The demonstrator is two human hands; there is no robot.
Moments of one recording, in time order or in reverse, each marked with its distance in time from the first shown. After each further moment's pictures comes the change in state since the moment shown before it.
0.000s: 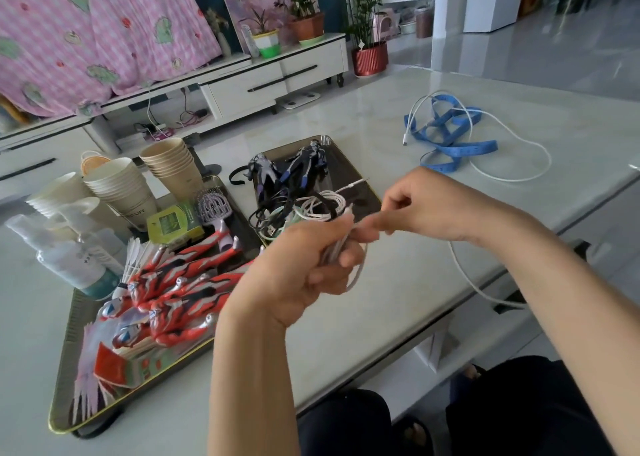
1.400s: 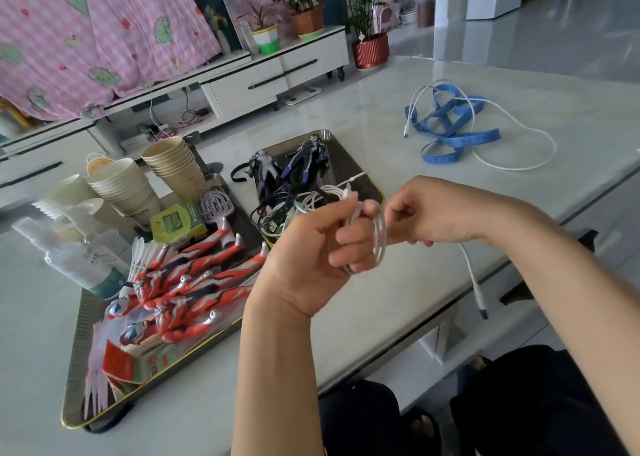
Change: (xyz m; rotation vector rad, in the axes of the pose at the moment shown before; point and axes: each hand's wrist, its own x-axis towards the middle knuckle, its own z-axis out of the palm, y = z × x) left_hand 0.009 -0.005 0.010 -0.391 -0.166 -0.017; right_hand -0.007 0.005 0.003 0.001 -0.177 0.115
